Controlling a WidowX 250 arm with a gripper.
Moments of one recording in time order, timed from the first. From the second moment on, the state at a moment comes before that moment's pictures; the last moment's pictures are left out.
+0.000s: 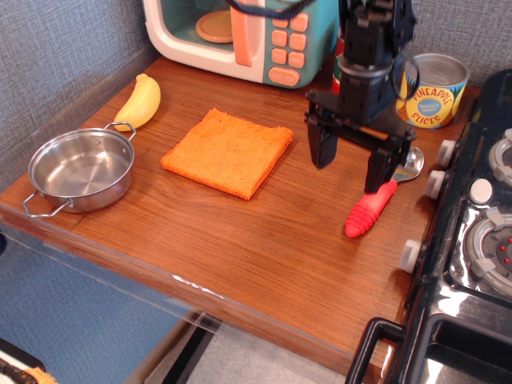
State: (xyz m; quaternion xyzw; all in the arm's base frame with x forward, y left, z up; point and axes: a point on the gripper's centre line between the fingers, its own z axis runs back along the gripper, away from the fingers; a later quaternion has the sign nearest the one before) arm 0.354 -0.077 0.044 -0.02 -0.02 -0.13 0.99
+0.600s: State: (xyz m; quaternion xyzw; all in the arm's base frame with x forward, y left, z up) arm 0.352 -0.108 0.018 0.01 0.00 -0.16 0.99
